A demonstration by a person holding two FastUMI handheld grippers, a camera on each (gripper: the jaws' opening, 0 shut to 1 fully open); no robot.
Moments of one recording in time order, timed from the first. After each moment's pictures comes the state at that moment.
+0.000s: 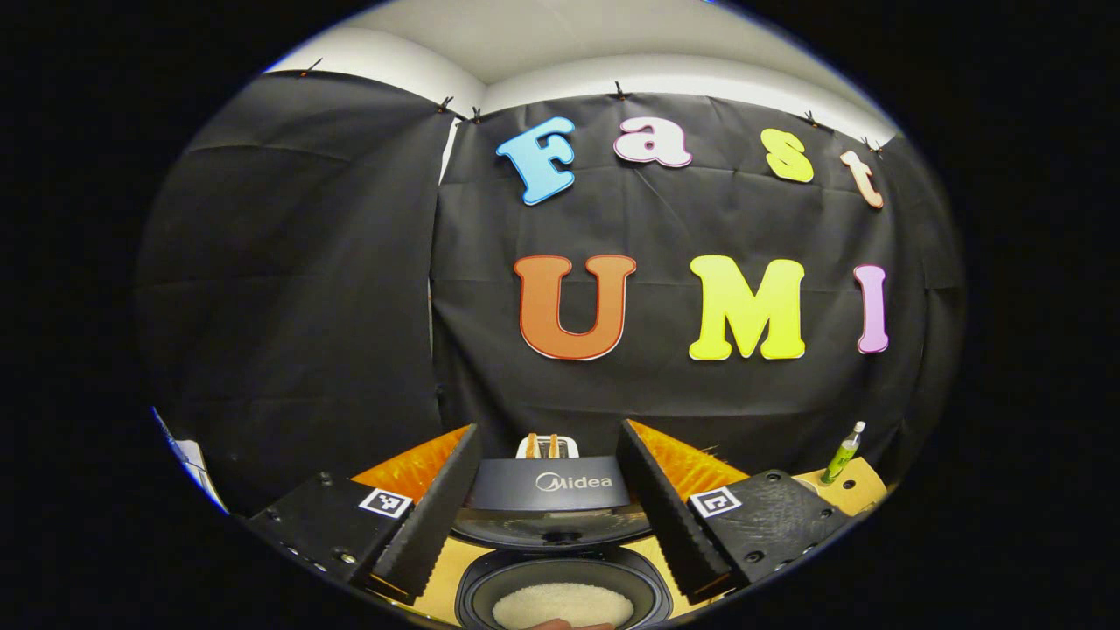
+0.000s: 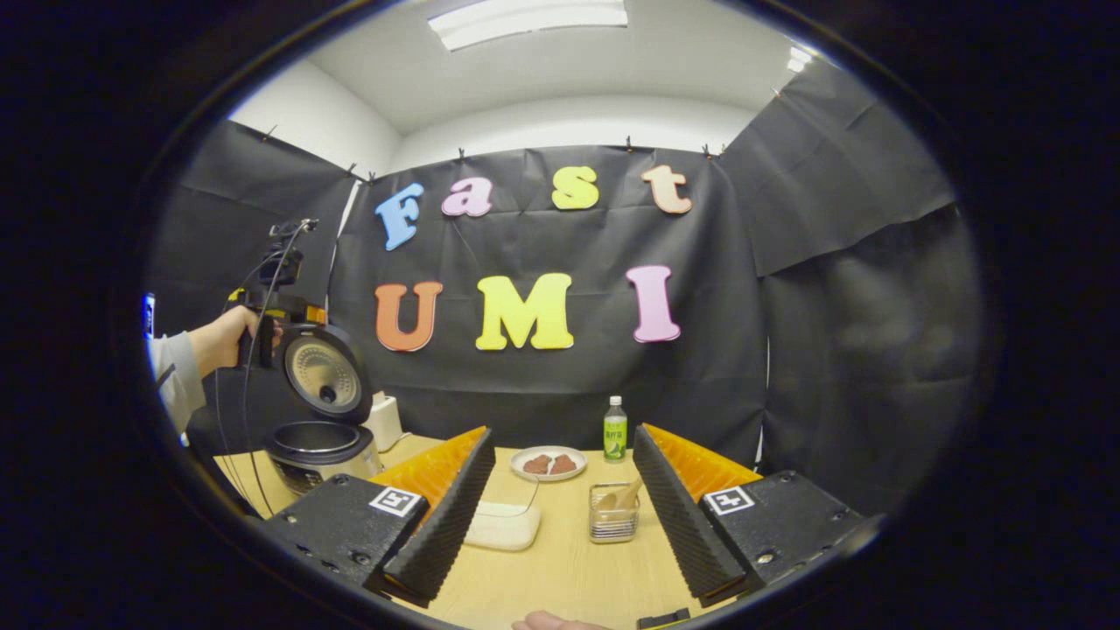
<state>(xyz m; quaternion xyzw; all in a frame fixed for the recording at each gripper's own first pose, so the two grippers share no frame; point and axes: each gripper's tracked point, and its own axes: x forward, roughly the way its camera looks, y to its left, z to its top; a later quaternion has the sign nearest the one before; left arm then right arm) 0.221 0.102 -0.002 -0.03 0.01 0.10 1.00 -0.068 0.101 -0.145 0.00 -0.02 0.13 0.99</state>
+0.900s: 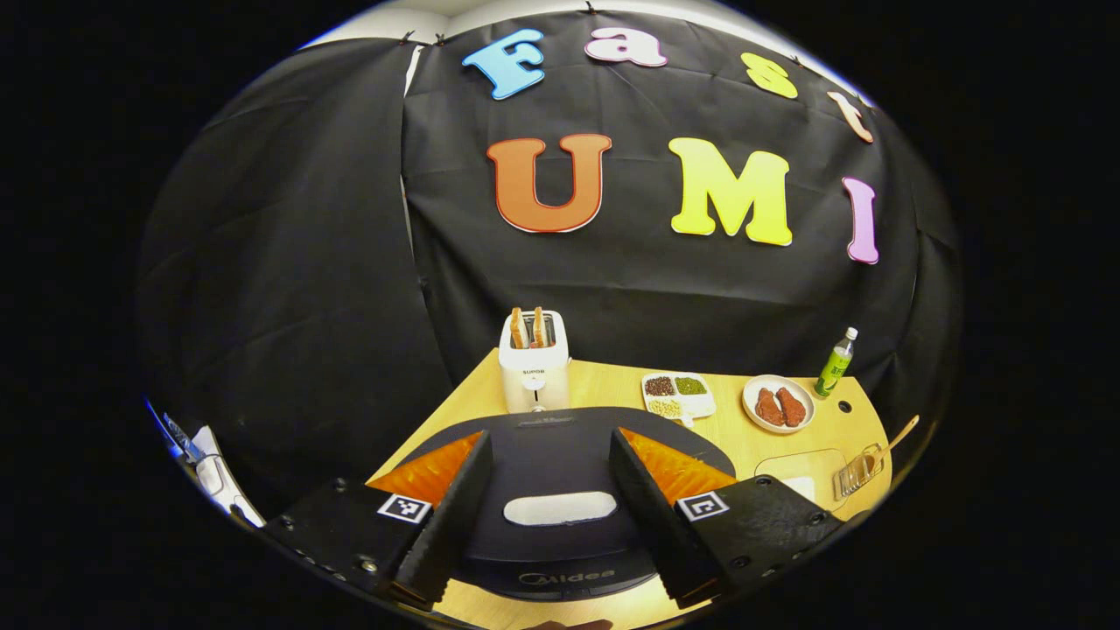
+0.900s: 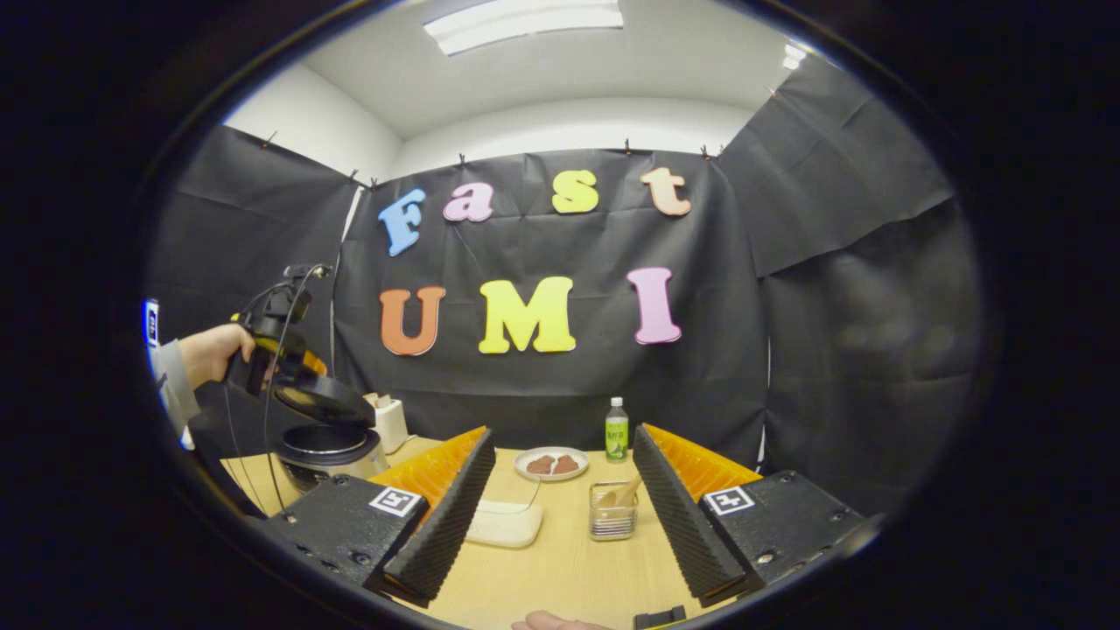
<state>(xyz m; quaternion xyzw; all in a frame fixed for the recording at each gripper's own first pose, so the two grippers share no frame) 0.176 0.070 -0.114 -0.03 0.20 0.07 0.98 -0.079 0.091 -0.139 0.00 -0.03 0.13 0.99</state>
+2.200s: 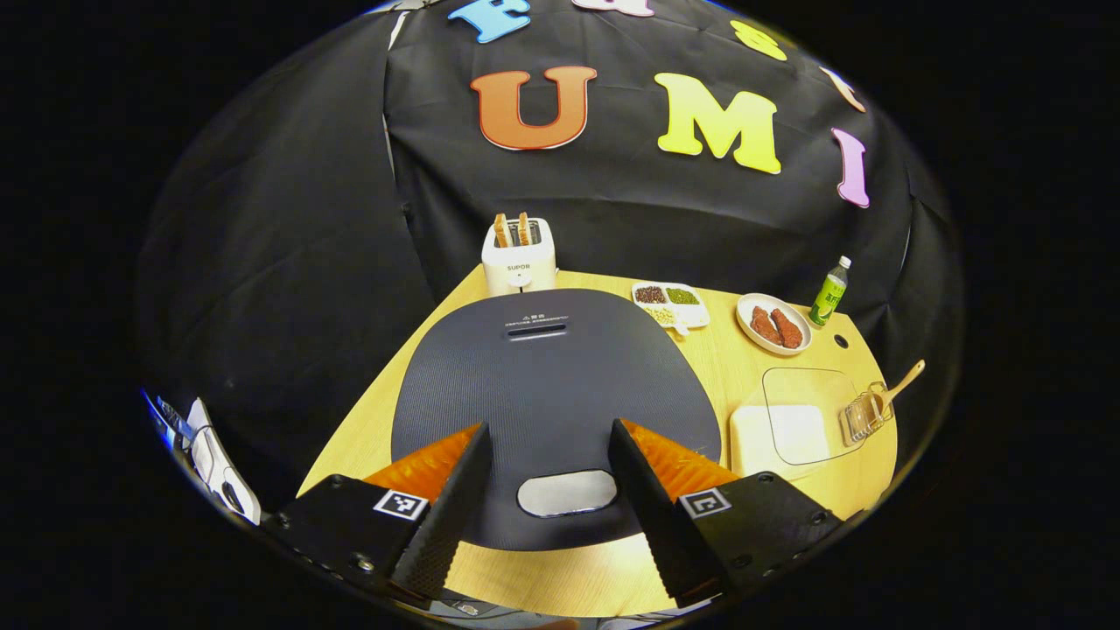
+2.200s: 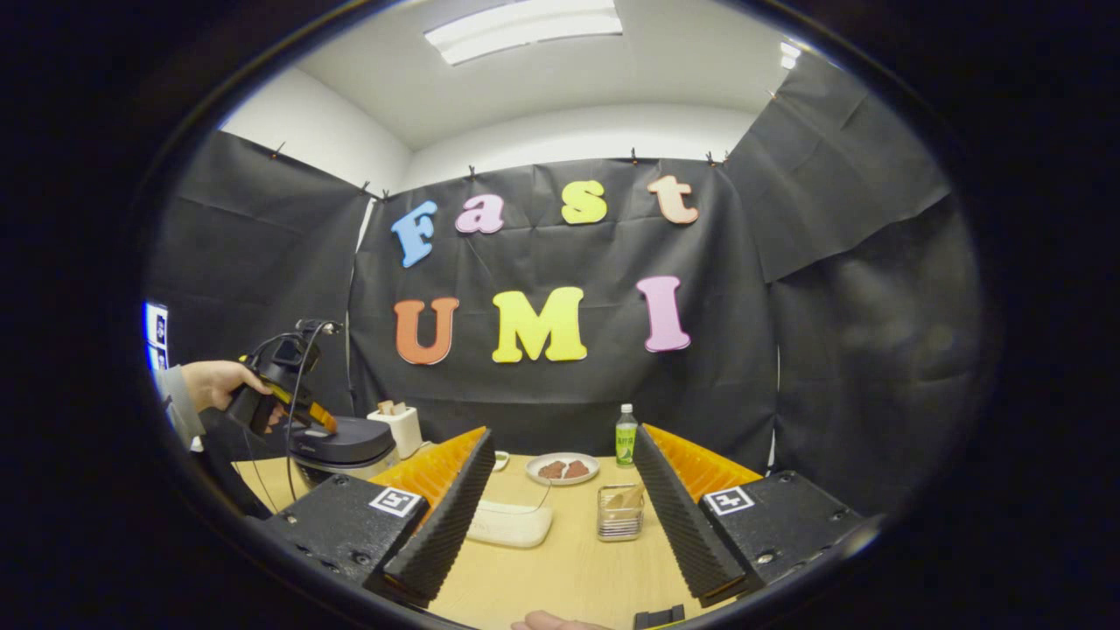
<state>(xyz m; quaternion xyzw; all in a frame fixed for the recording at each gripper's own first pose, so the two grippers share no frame) 0.124 0.058 -0.198 -0.02 0.31 0.04 0.95 -0.100 0.091 -0.134 0.01 -0.04 0.16 0.99</state>
